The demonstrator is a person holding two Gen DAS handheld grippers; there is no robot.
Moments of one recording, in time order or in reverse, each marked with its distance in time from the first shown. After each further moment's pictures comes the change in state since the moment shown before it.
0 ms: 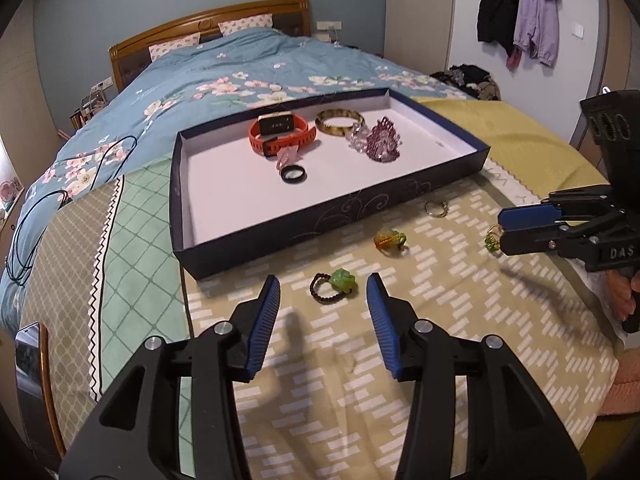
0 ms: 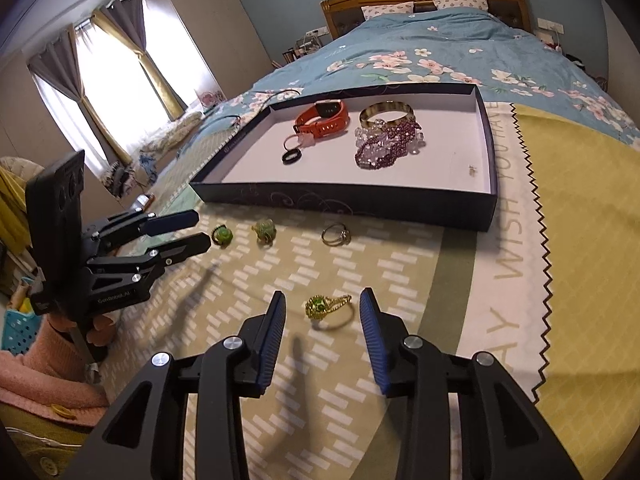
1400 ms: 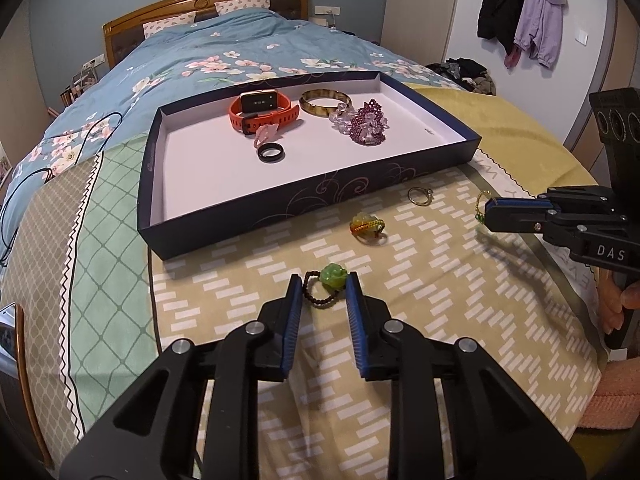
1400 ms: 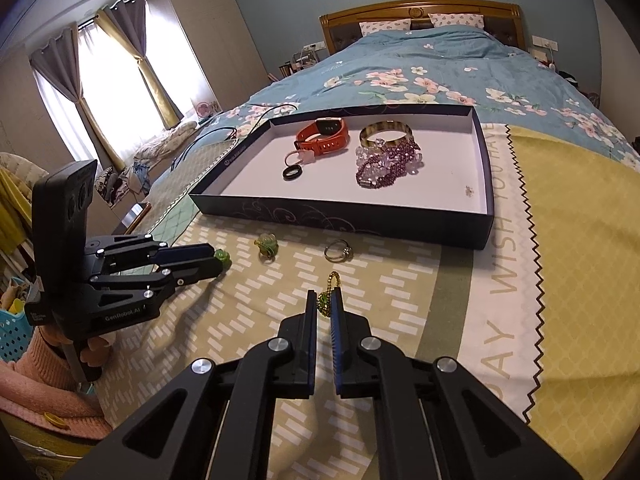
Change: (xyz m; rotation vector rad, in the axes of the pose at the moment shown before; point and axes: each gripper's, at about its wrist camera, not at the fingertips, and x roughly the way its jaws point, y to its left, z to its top) left arm 0.010 -0.011 -0.003 -0.045 0.053 -0.058; right arm -0.008 0.007 0.003 -0.015 -0.066 -0.028
